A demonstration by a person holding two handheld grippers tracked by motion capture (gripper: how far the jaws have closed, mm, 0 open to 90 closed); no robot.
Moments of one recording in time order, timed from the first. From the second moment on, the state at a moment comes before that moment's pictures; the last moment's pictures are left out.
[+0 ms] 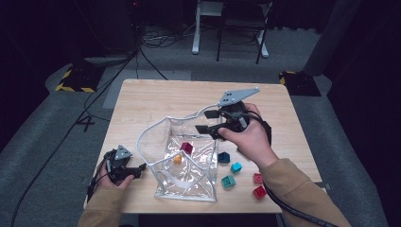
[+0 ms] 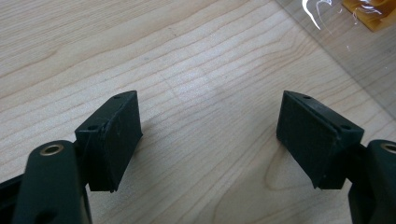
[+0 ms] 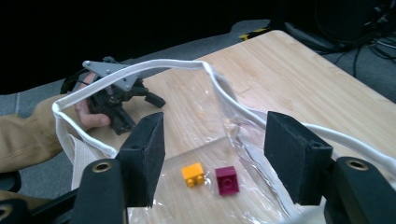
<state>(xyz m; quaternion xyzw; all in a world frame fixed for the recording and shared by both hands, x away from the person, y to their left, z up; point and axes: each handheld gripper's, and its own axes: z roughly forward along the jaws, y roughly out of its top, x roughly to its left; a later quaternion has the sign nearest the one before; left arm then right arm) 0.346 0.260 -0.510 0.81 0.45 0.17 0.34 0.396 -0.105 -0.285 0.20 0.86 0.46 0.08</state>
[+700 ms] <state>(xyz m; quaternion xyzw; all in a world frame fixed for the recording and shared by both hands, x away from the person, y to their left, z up) 0.346 0.260 -0.510 0.81 0.45 0.17 0.34 0.391 -0.219 -0.294 0.30 0.82 0.46 0.15</state>
